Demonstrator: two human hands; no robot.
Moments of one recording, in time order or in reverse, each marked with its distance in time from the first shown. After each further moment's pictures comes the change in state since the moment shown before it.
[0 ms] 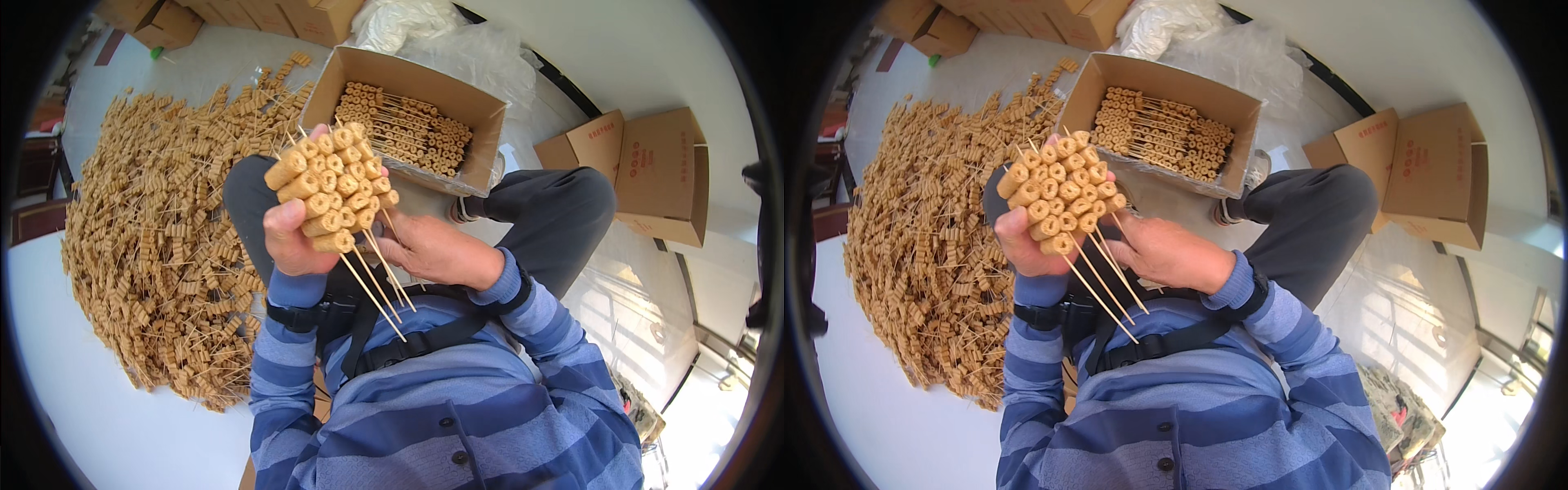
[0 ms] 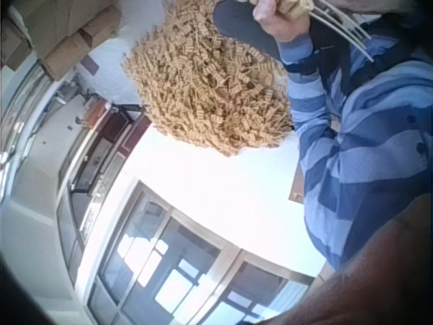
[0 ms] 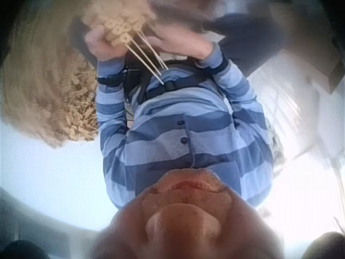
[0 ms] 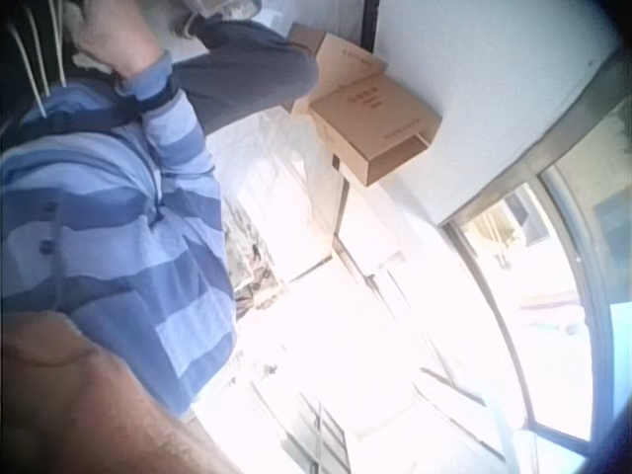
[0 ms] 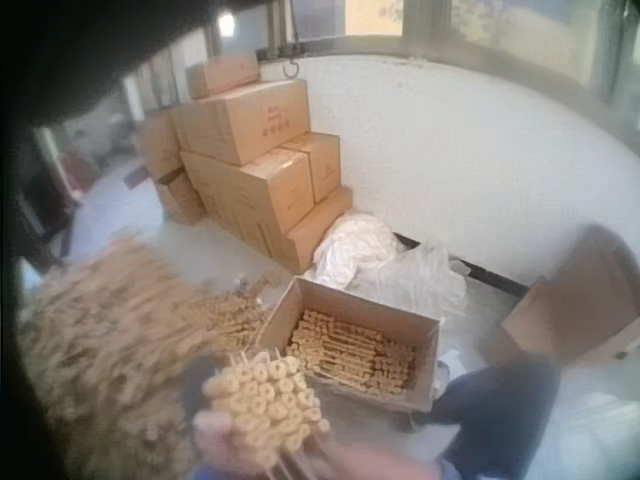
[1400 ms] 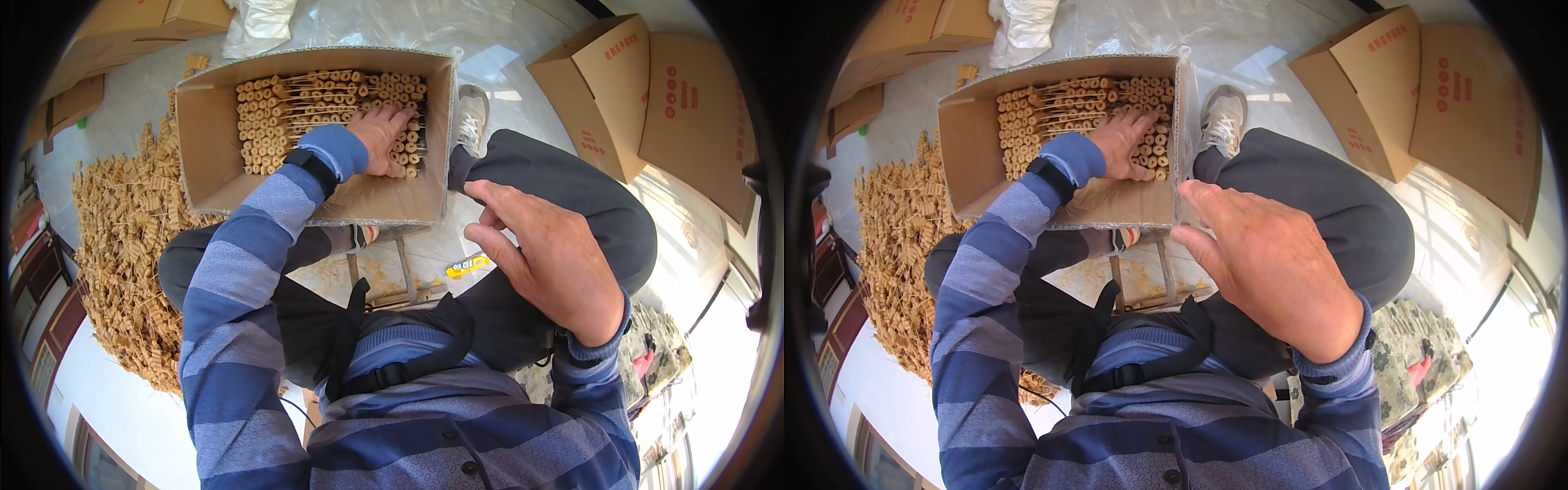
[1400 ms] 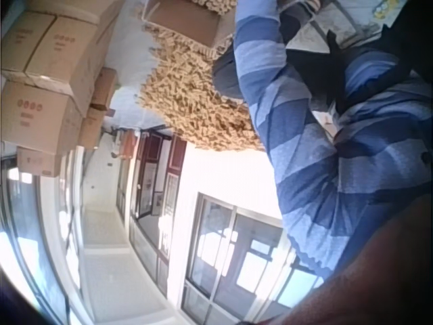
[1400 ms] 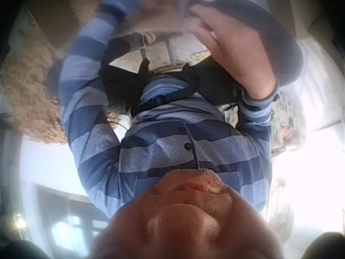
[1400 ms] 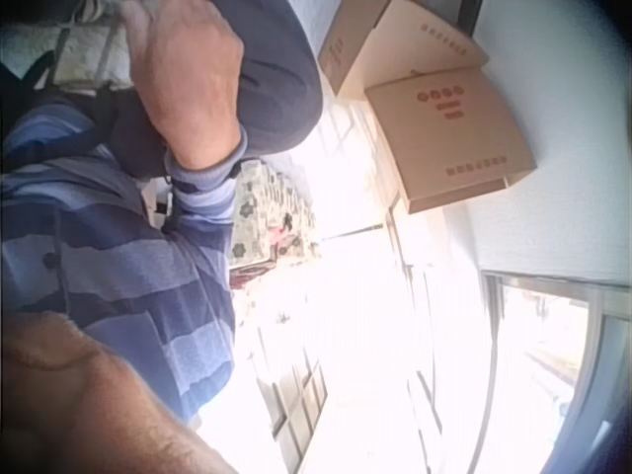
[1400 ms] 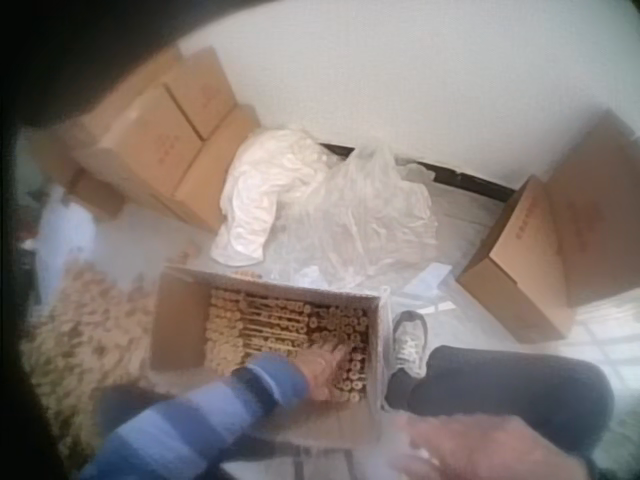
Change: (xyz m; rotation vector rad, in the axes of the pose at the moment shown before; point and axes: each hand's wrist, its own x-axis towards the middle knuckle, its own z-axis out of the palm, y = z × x) left_hand 0.234 -0.245 -0.116 2.026 -1.070 -0.746; right_hand -0.072 0.097 -0.160 -0.218 0.337 0.389
